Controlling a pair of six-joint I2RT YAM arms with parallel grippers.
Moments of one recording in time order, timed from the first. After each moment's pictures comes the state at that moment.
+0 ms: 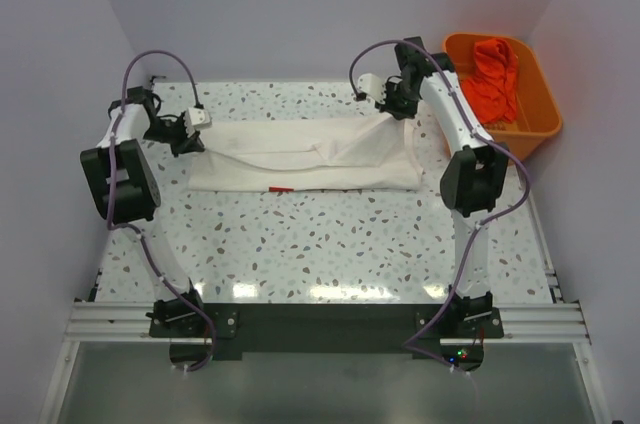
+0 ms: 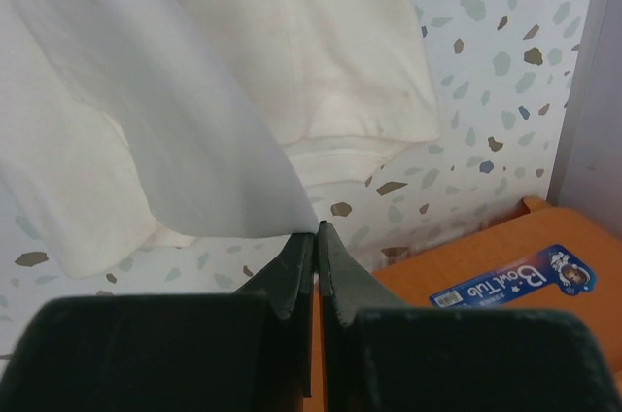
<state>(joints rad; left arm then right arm) 0.31 2.10 1.69 -1.00 0.80 1.52 0.23 2.23 2.28 -1.21 -0.16 -1.17</state>
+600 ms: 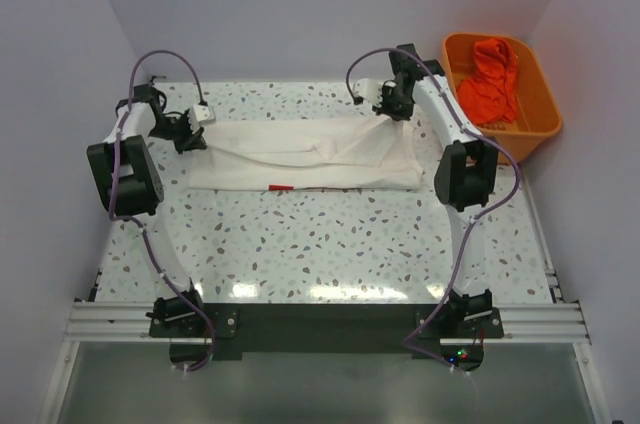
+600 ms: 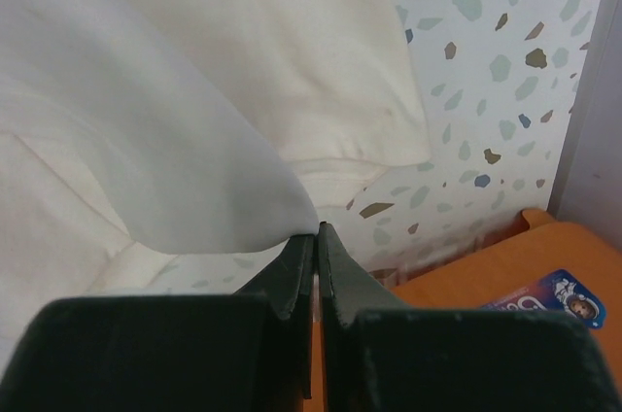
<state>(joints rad) 0.28 2.18 1.74 -0.92 0.76 1.42 0.23 2.32 2.28 -1.11 -0.10 -1.17</state>
